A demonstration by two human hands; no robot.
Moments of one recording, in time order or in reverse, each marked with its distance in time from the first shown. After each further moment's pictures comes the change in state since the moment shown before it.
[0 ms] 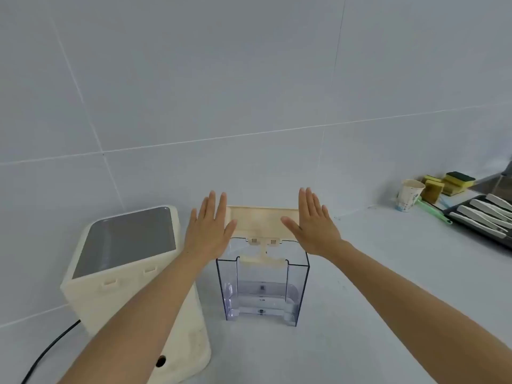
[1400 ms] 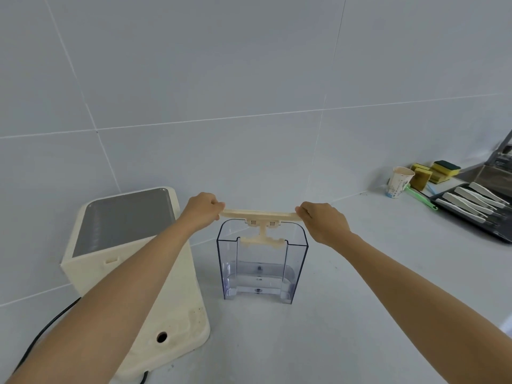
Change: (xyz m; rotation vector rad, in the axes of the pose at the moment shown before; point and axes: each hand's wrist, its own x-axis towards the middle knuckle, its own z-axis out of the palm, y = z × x) left_hand 0.009 -0.016 -0.017 -0.617 -0.159 -0.171; right_hand -0.018 0.005 0.000 -0.033 0.060 0.094
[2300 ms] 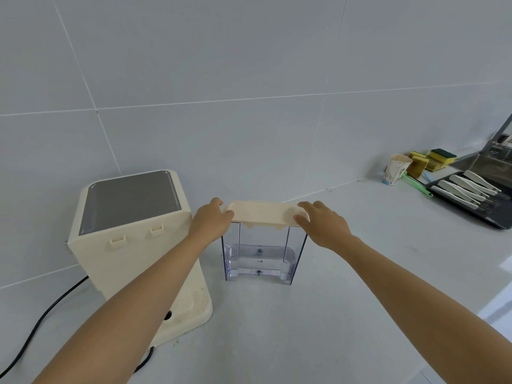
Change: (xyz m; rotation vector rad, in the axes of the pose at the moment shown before) left_hand -0.039 -0.014 0.036 0.074 0.038 -0.106; right_hand -0.033 -0.003 0.020 -0.053 -0.076 0.015
